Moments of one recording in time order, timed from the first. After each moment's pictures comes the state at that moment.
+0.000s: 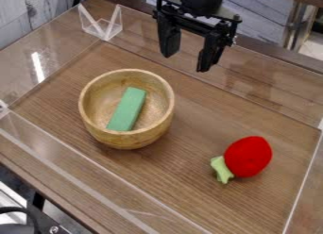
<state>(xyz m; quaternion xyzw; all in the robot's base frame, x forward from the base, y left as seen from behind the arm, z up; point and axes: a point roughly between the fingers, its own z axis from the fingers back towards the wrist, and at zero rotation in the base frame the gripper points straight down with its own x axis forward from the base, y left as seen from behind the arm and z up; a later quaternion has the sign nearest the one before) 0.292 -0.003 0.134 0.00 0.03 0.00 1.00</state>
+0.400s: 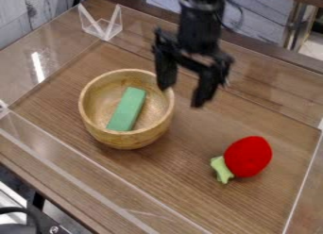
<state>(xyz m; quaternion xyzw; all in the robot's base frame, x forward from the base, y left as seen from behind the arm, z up) 0.262 -0.041 0.097 -0.01 0.07 -0.10 0.99</state>
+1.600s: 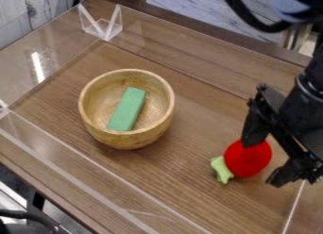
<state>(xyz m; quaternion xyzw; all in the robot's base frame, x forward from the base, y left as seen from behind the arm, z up) 0.238 -0.135 0.086 0.07 0.03 -0.27 0.96</state>
